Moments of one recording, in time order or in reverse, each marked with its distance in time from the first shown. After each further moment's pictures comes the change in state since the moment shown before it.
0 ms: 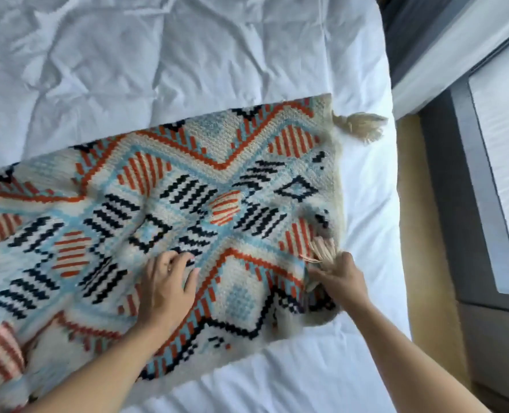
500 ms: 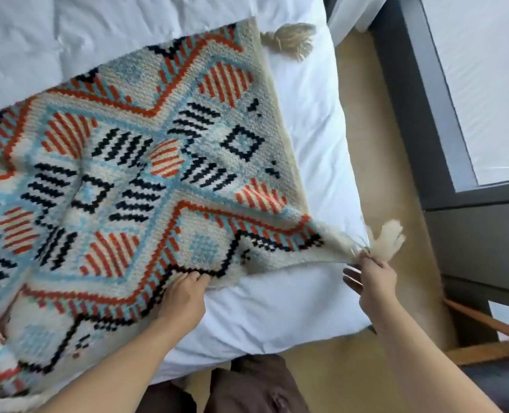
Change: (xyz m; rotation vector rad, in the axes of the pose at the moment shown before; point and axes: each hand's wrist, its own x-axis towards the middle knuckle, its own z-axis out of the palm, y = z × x) left_hand -0.128 0.057 0.049 0.187 -0.730 0.219; right_hand -0.079 0.185 -0.029 1.049 0.315 0.540
